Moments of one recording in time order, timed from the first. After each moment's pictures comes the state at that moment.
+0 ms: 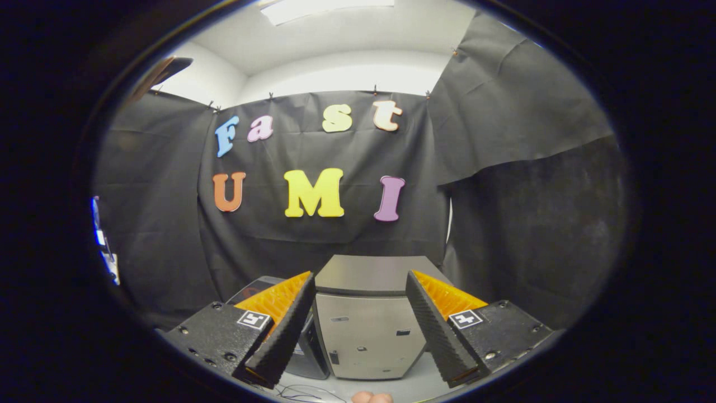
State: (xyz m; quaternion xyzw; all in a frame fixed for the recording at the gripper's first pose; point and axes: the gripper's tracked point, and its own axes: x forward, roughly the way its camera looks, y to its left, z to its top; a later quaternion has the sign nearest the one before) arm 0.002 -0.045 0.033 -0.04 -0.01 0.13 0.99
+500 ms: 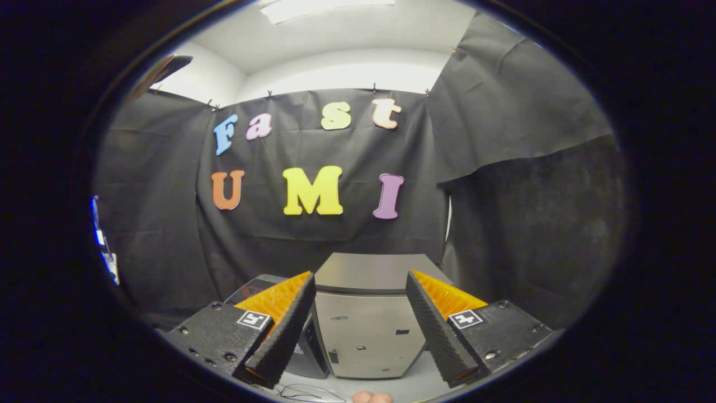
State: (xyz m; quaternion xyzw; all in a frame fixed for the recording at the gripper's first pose) arm 0.006 -0.046 0.028 -0.04 0.00 0.13 0.99
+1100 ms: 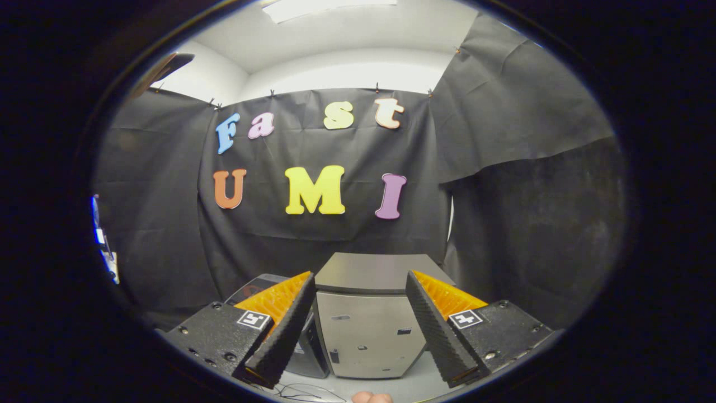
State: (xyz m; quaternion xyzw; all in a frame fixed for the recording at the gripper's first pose) arm 0.006 -0.040 0.027 -0.04 0.00 0.13 0.99
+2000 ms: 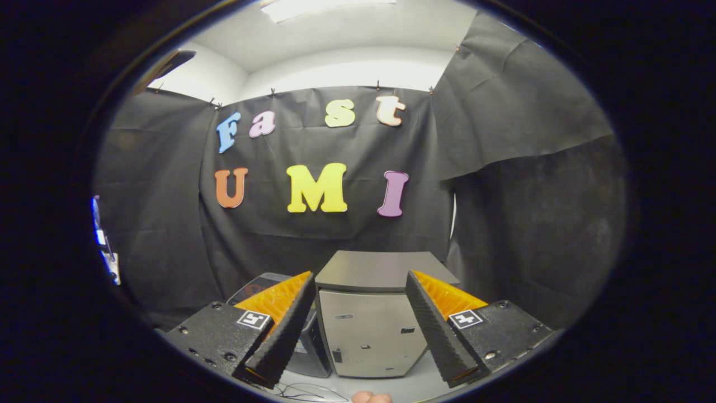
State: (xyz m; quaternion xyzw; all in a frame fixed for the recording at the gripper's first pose) arm 0.012 -0.035 0.022 -0.04 0.01 0.14 0.99
